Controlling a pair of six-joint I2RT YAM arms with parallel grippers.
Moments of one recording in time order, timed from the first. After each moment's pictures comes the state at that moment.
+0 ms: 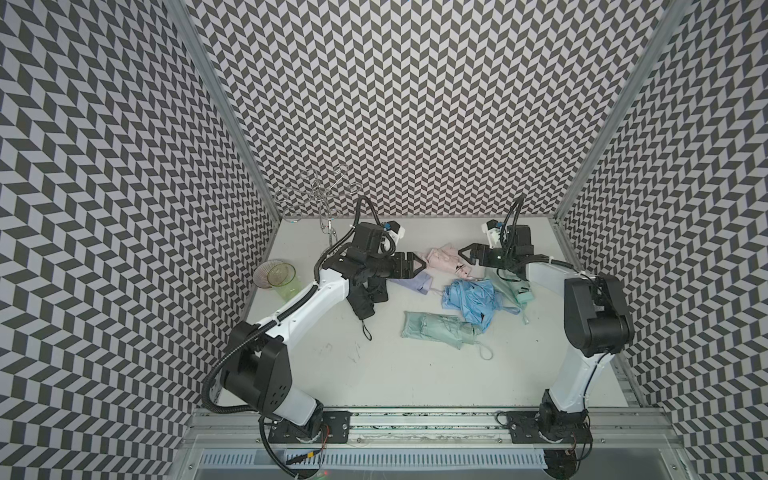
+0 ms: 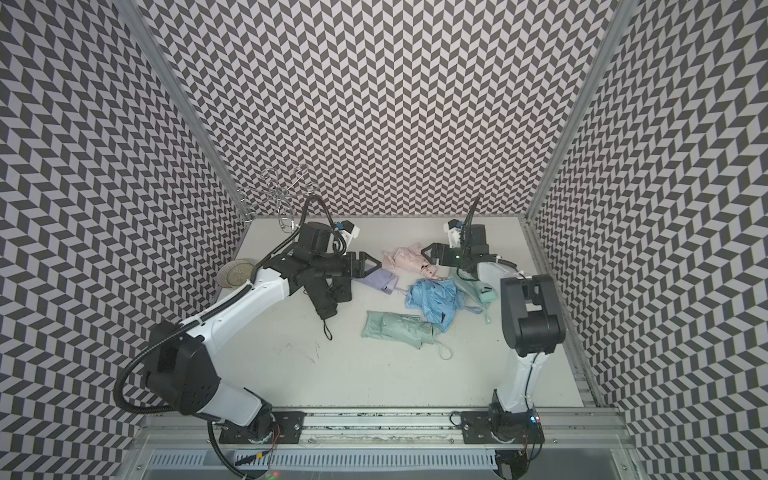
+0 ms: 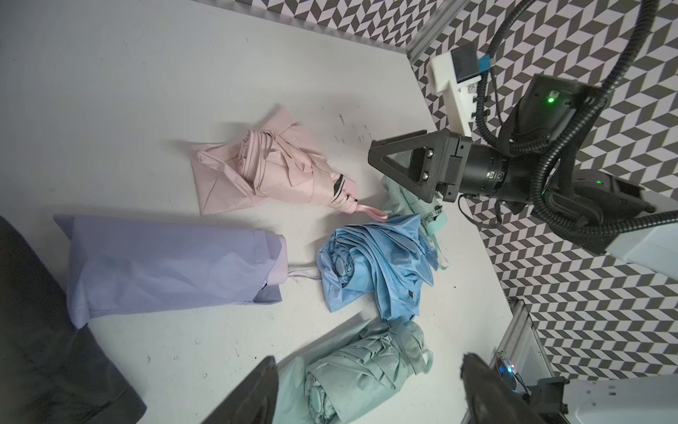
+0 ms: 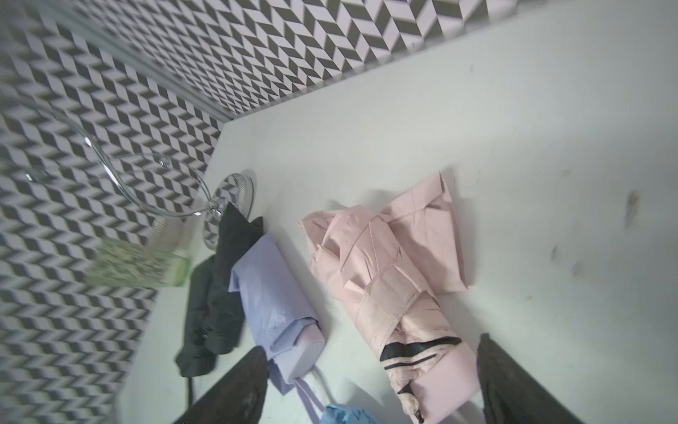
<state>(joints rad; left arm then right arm) -0.48 1.49 1.24 -0.38 0.50 -0.43 0.12 1.84 1.21 -0.04 -0.59 0.23</state>
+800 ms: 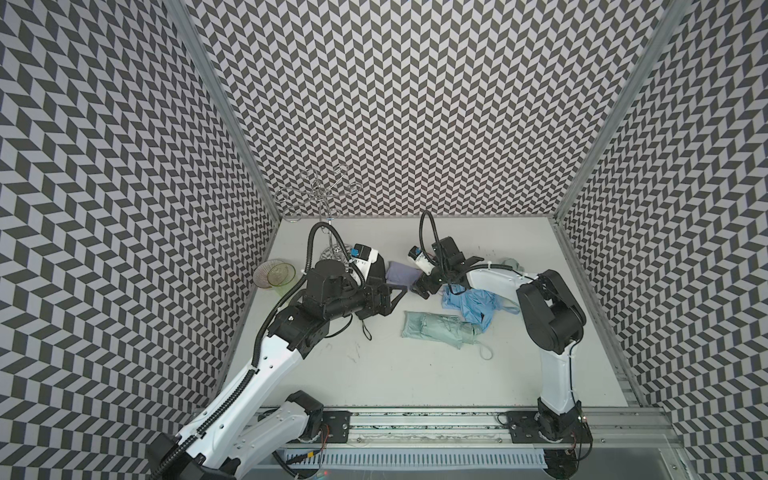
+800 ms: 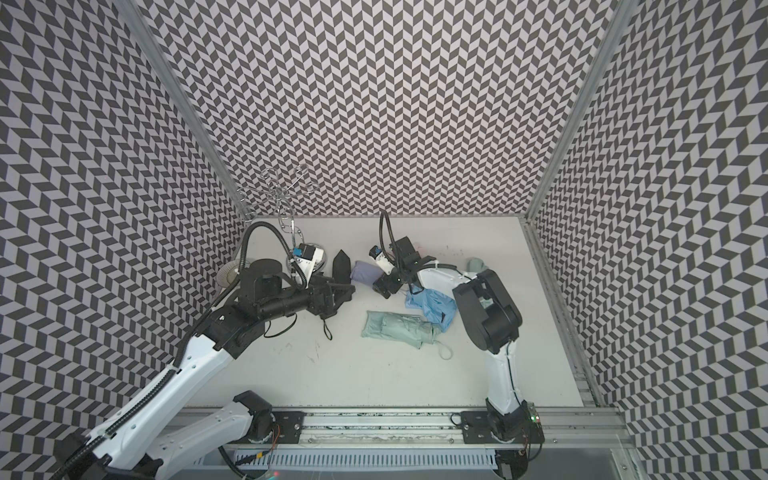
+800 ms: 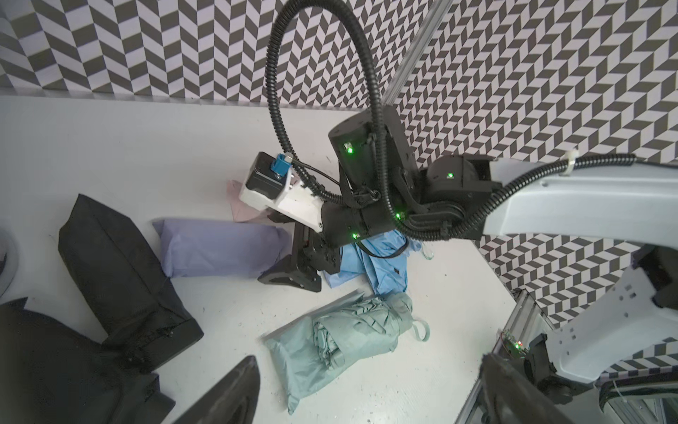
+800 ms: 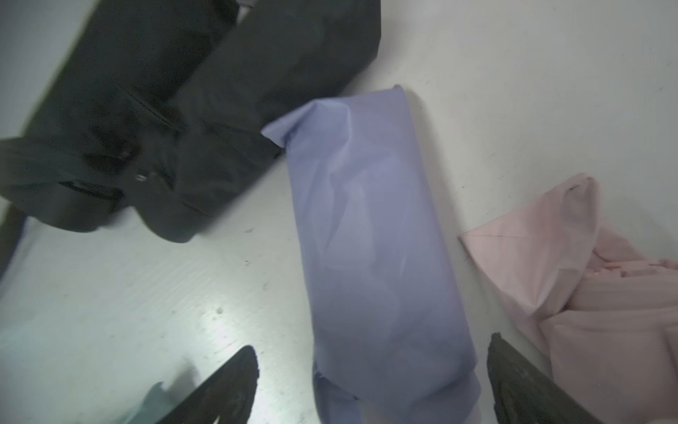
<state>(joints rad) -0.51 0.92 0.89 -0.39 0.40 -0.36 0.55 2.07 1.42 -0.26 -0.26 -0.33</state>
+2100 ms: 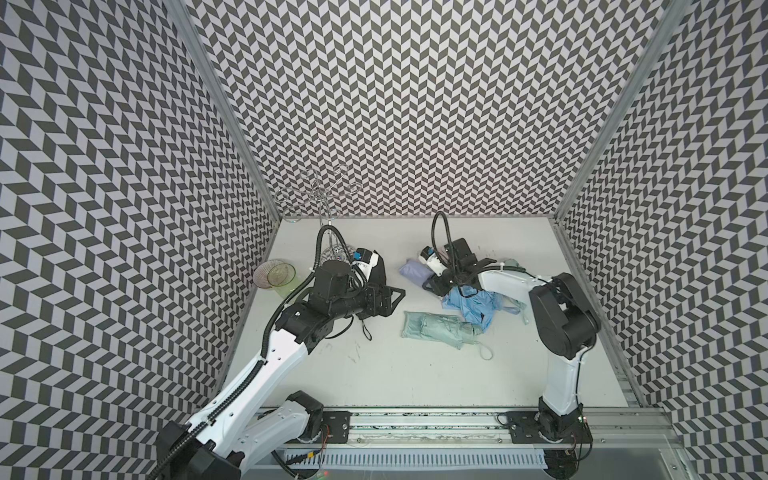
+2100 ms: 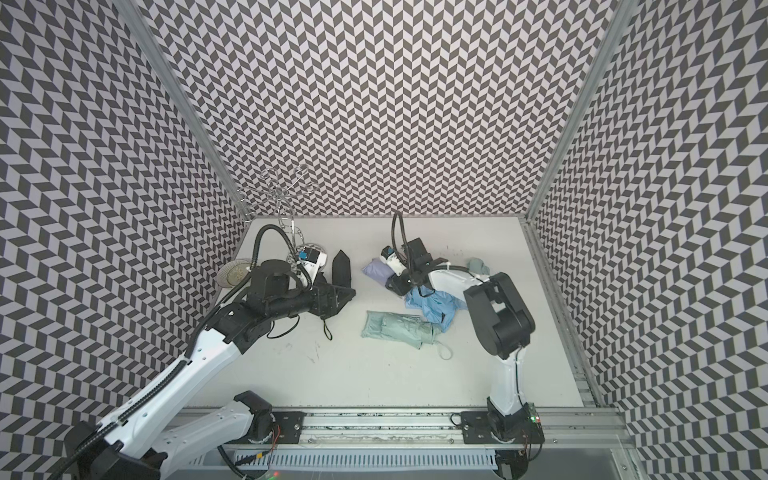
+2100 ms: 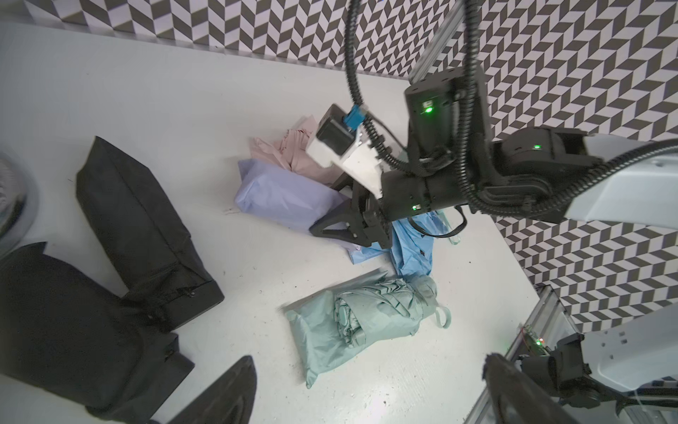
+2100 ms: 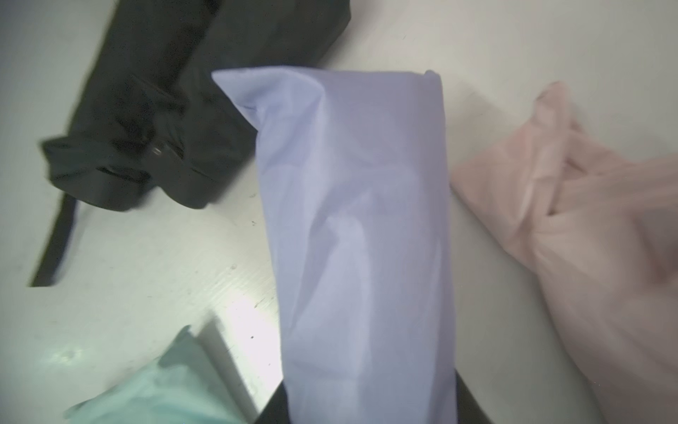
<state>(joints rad) -0.49 1.03 0.91 -0.42 0.39 -0.39 0.49 1.90 1.27 -0.26 -0.36 -0.20</state>
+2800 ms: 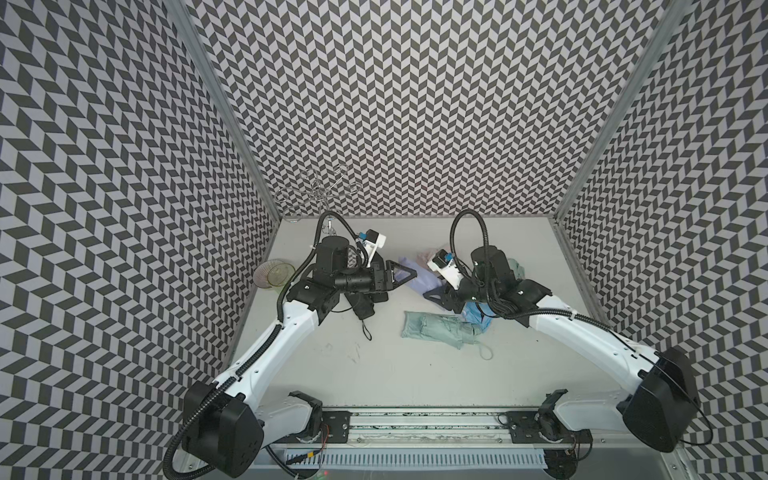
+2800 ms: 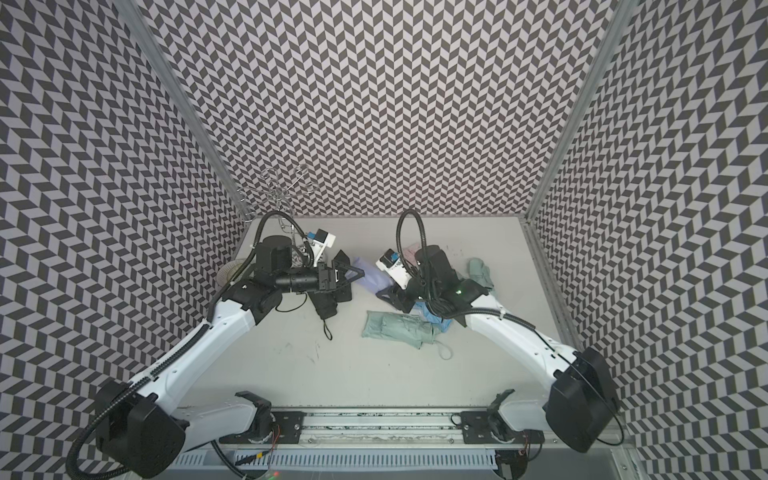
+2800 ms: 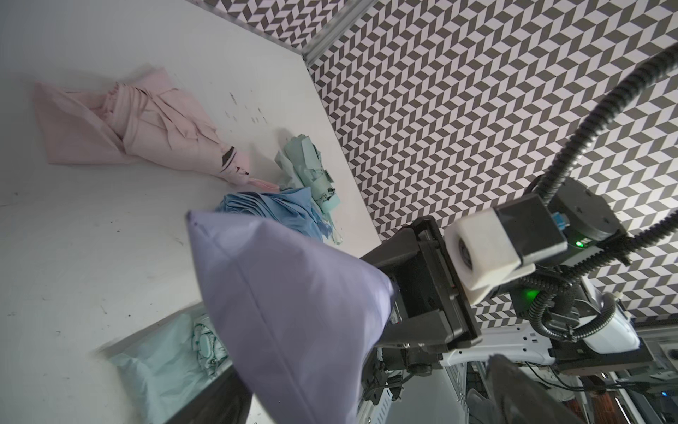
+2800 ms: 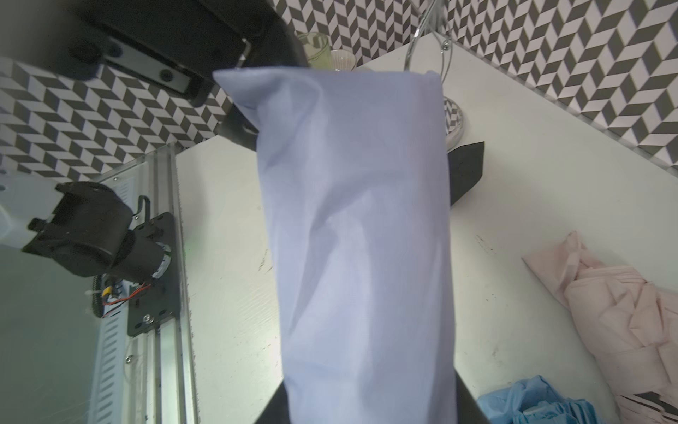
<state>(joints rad) -0.38 1.21 0.99 -0.22 0.88 -0.67 0.66 1.33 1.05 -0.32 -0.45 -0.17</state>
